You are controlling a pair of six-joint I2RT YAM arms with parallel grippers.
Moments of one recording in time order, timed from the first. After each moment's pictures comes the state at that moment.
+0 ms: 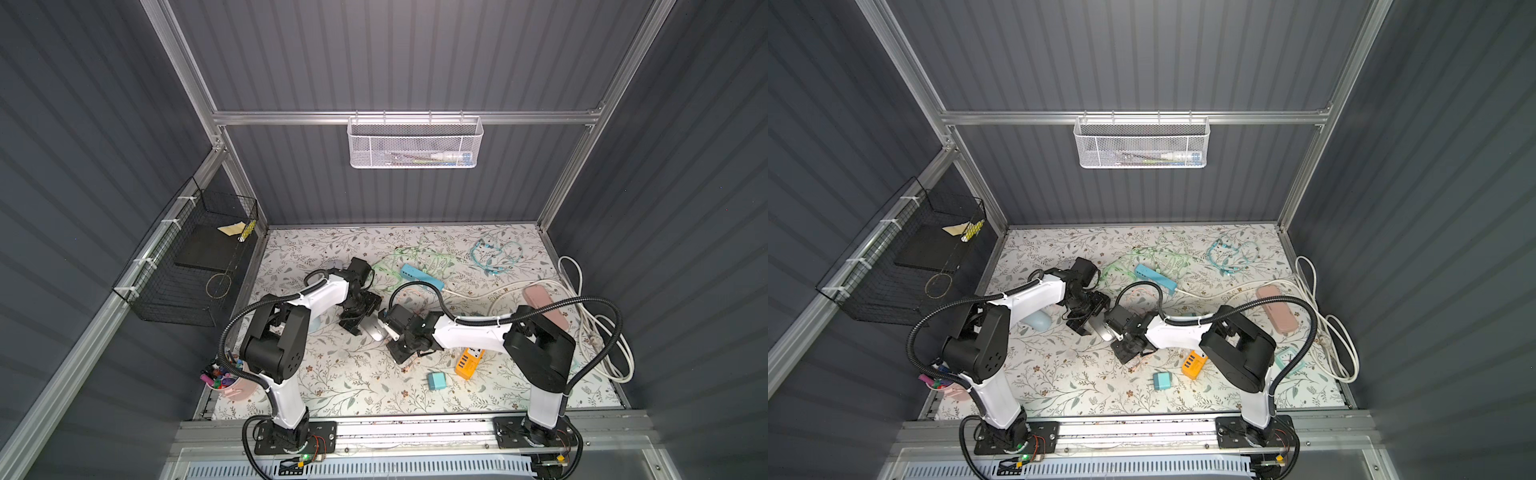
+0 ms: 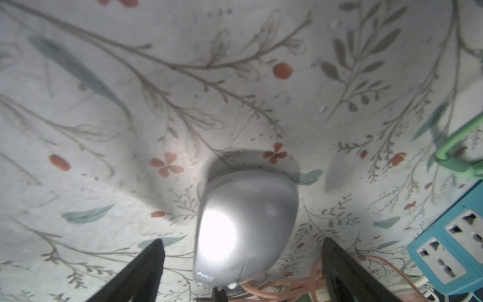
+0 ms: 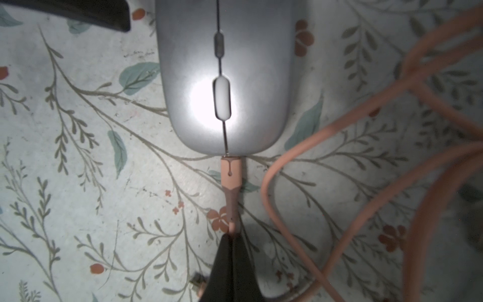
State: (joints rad) left arm -0.45 1.83 1.23 -0.80 0.23 -1.35; right arm 1.01 1.88 1.12 -0.39 -0.02 0.29
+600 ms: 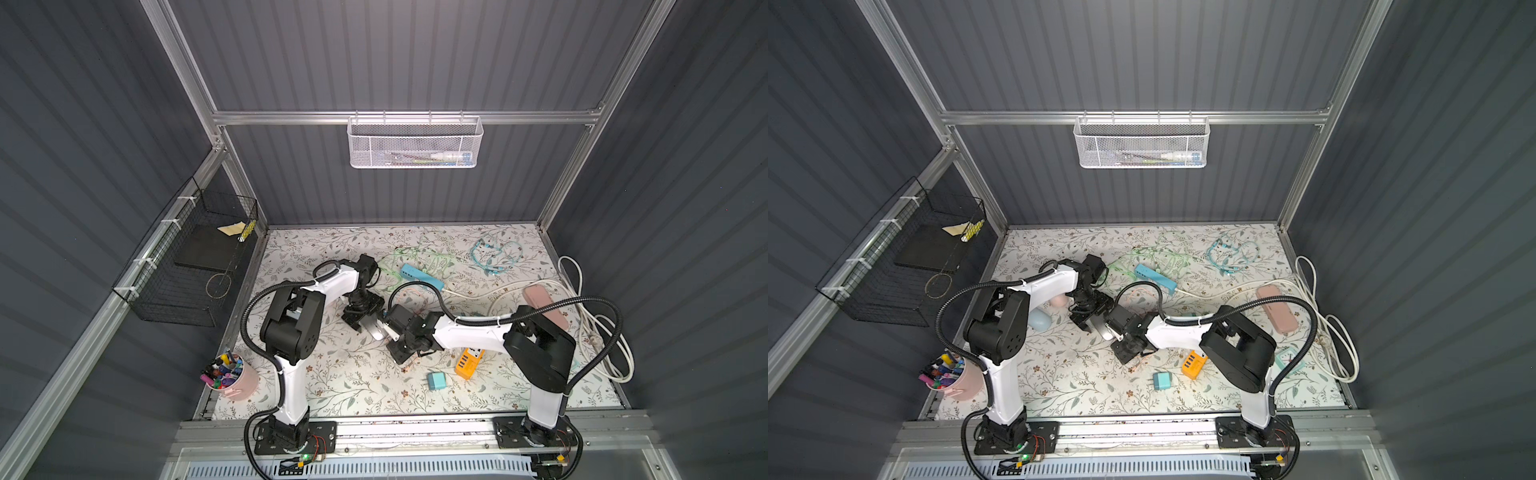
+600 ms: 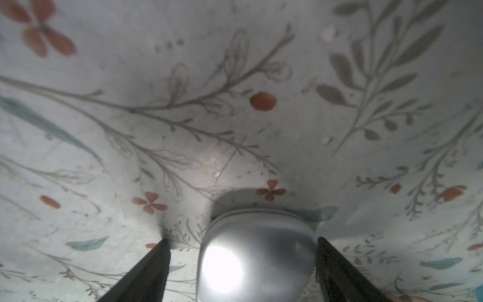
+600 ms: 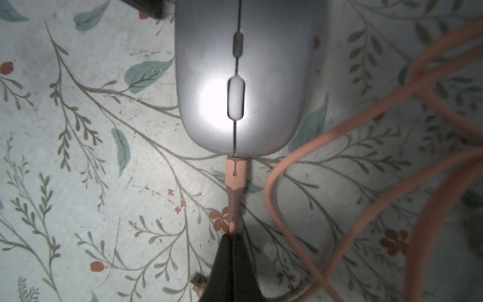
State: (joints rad) left arm -0.46 2.01 1.41 -0.97 0.18 -1.21; right arm 1.01 1.88 1.12 -0.39 -0.03 0.27
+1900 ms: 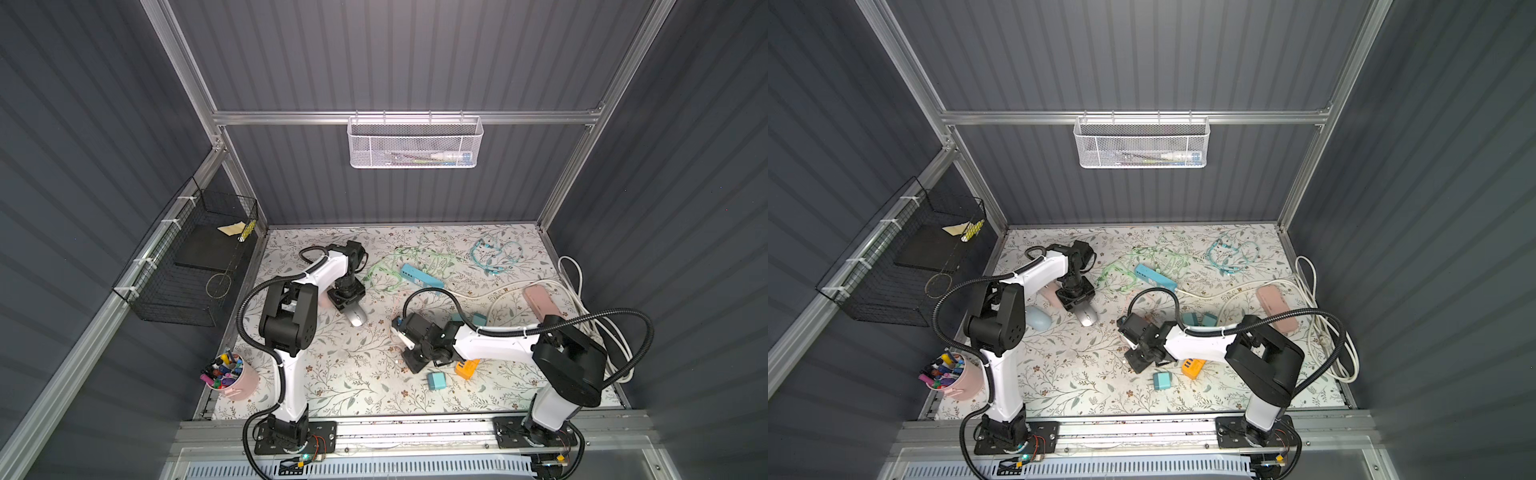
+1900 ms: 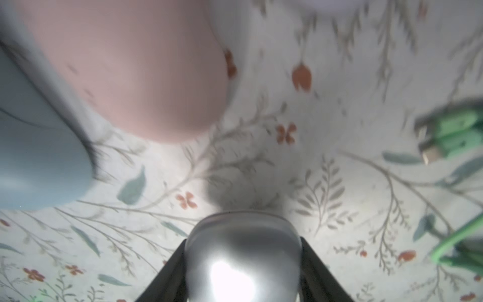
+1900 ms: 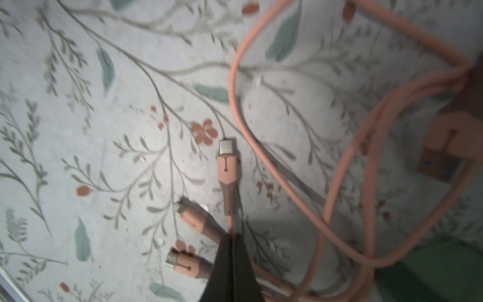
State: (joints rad) left arm -0.33 2.05 1.57 -1.09 -0.07 -0.97; right arm 1.02 1.69 0.90 -0.37 -0.02 0.29
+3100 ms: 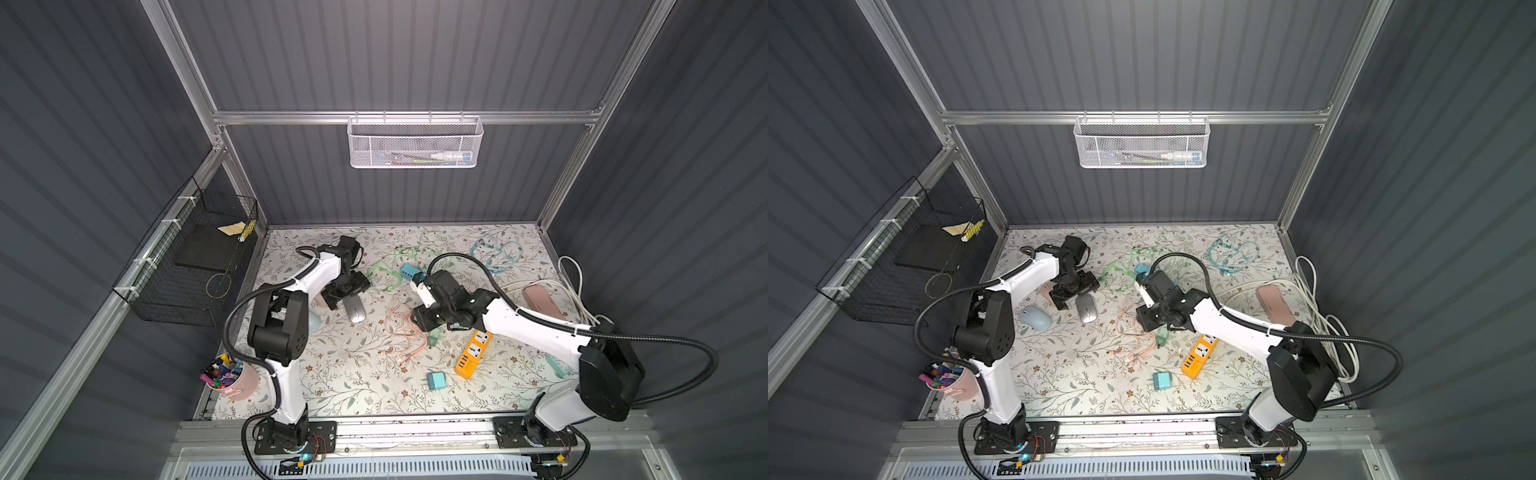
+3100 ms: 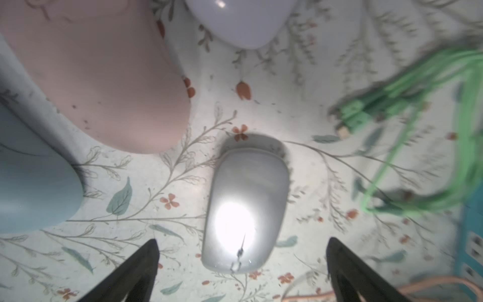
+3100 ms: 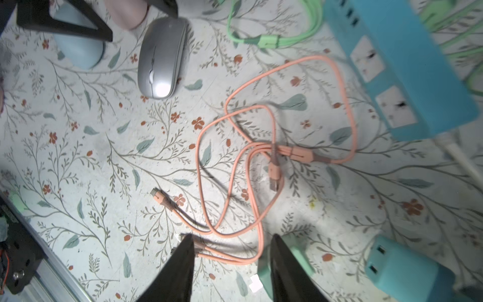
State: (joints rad) left arm -0.34 1.86 1.45 -0.93 0.03 -0.85; right arm 0.76 1.50 1.06 -0.48 -0.06 0.27
